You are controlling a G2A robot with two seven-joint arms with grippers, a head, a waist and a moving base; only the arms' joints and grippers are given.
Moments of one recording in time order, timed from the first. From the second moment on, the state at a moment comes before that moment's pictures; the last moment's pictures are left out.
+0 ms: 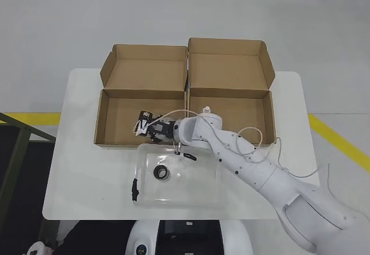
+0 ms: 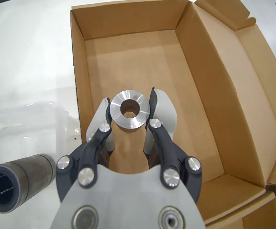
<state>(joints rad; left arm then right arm) -0.39 -0.34 -0.21 -1.15 3.07 0.45 0.08 -0.49 -1.49 0.47 -1.06 -1.14 -0.48 0.29</state>
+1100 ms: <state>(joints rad) -0.39 -0.34 -0.21 -1.15 3.07 0.45 0.08 -0.41 -1.62 0.48 -0.85 -1.14 -0.54 0.33</state>
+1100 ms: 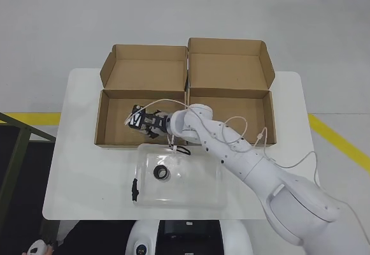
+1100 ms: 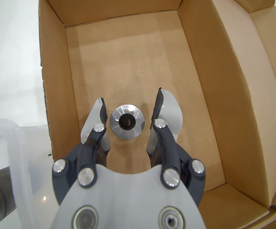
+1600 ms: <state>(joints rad) -0.39 -0.34 -0.21 -1.15 3.07 0.45 0.08 -0.59 -1.51 0.66 -1.28 -1.21 -0.66 0.42</state>
